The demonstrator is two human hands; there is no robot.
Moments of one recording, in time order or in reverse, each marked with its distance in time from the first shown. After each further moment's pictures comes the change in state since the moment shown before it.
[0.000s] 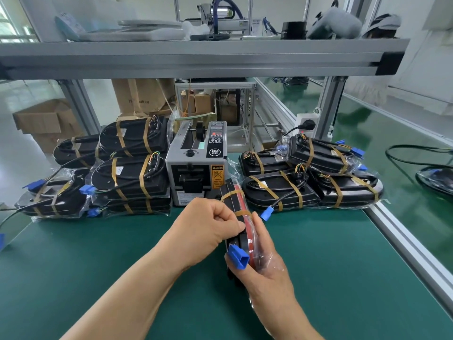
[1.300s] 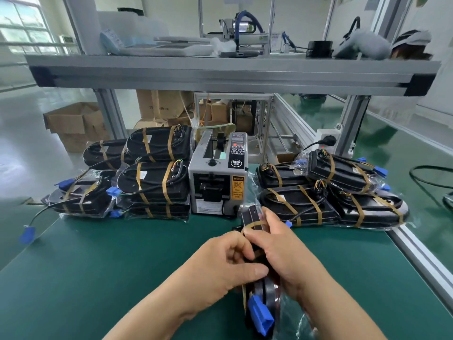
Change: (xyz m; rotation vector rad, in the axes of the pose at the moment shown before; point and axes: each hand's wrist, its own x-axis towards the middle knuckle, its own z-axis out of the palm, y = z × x) left_hand -0.041 -0.011 -0.004 -0.213 -0.207 -0.019; right_hand 0.060 -0.054 0.011 -0.401 0.030 0.353
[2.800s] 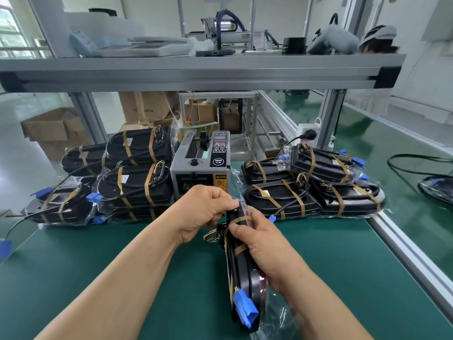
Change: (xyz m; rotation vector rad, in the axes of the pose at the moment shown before) left_hand 0.083 0.022 -0.029 -0.069 0.115 -0.030; right_hand 0.002 0.009 0.001 0.059 0.017 -0.045
